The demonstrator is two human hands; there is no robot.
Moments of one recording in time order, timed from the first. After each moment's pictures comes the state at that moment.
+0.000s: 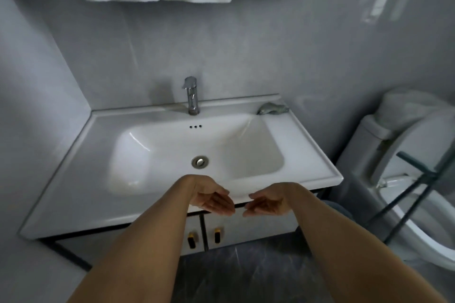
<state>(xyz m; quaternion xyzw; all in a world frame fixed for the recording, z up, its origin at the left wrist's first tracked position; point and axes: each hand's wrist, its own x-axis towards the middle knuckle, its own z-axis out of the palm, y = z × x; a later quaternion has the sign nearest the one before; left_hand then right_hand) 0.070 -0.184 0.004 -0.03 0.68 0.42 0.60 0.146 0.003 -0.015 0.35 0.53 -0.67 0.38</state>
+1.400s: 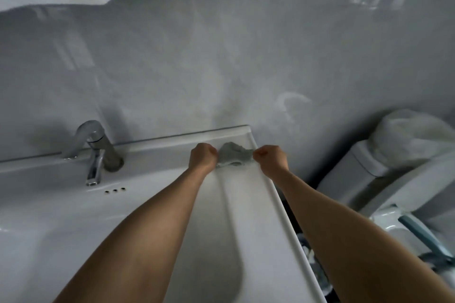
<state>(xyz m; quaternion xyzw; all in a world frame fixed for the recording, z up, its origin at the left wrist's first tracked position) -0.199 0.099 -0.012 0.02 0.91 0.39 0.17 -0.118 0.252 -0.004 0.33 0.85 -0.41 -0.04</state>
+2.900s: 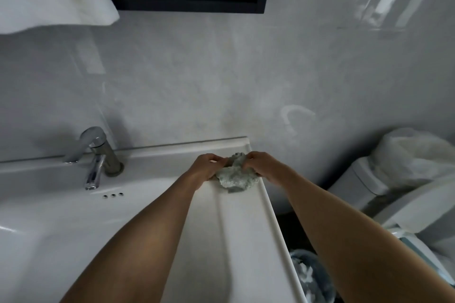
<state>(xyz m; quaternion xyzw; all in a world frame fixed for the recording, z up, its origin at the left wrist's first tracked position) -0.192 0.100 -0.002 0.02 0.76 0.57 0.31 -0.141 0.262 0.017 0.23 0.83 -0.49 0.13</state>
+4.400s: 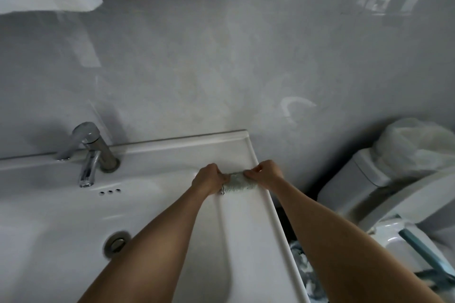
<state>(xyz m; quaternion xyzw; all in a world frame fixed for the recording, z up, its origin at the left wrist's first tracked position) -0.170 0.109 -0.037 0.08 0.91 0.31 0.25 -0.119 0.273 -0.030 0.31 0.88 -0.35 0.10</state>
